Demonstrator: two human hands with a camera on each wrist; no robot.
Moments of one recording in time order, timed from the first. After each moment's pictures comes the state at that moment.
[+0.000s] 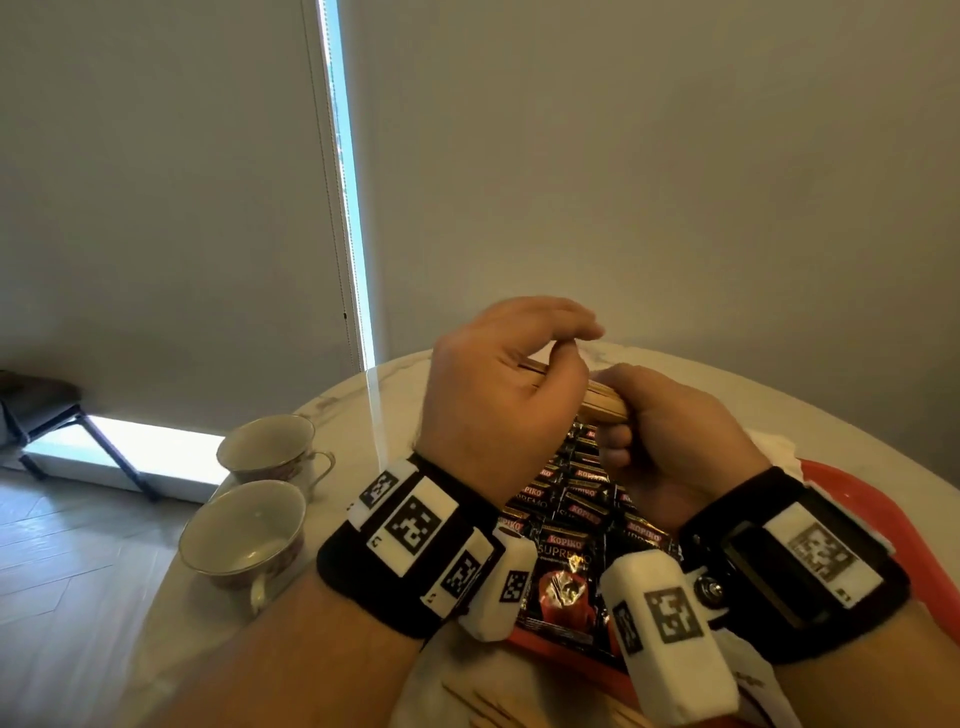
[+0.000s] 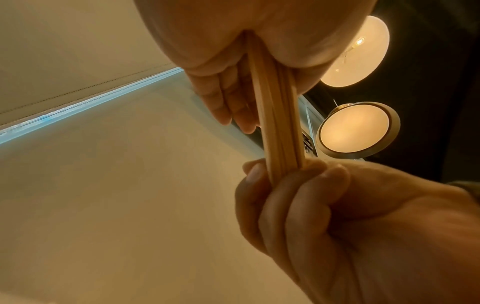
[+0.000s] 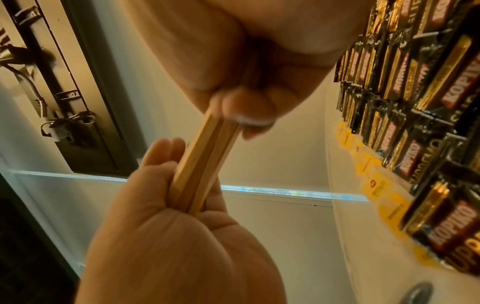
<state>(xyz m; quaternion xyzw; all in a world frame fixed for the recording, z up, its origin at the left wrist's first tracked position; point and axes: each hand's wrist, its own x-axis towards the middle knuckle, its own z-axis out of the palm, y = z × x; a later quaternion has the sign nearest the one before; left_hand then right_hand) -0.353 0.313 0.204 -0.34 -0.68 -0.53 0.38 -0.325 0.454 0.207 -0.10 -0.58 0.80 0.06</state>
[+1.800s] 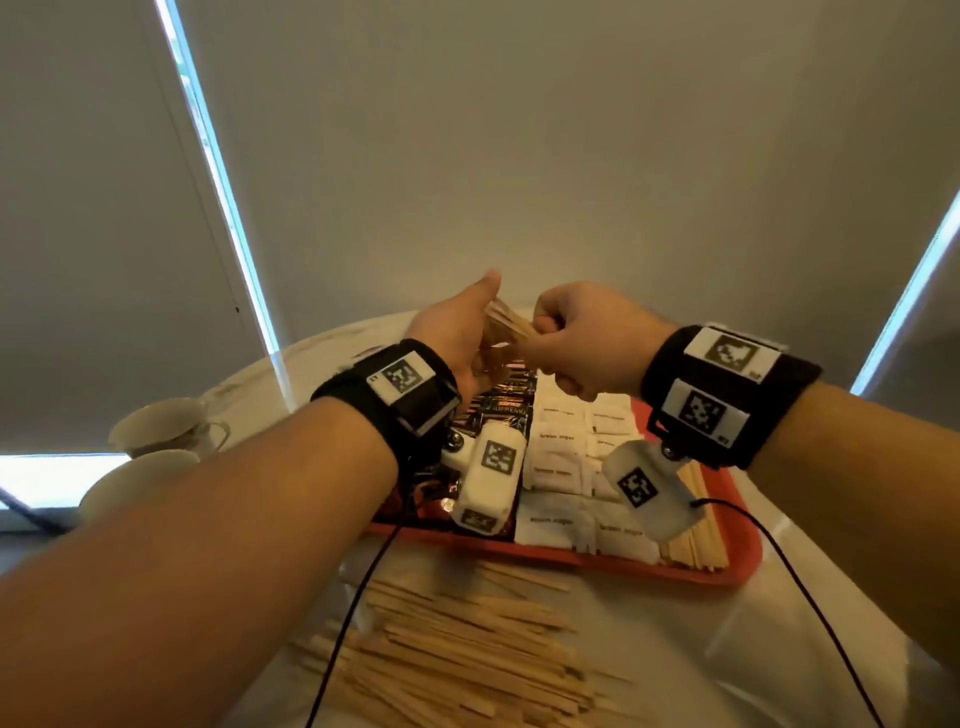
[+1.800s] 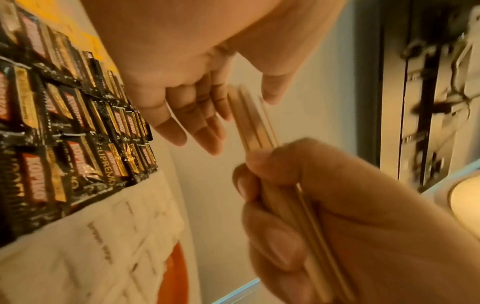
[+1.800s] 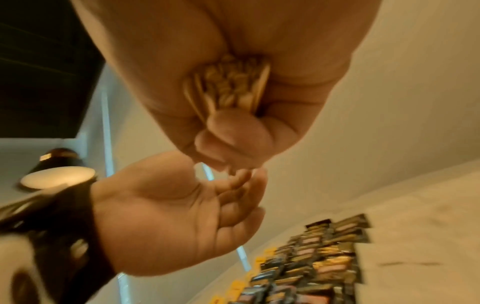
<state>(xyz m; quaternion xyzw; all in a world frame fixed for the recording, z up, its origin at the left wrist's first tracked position) -0.333 0.401 0.230 0.00 -0.62 -0.76 -0.18 -0.261 0.529 0.252 -0.04 -0.94 0.35 0.07</state>
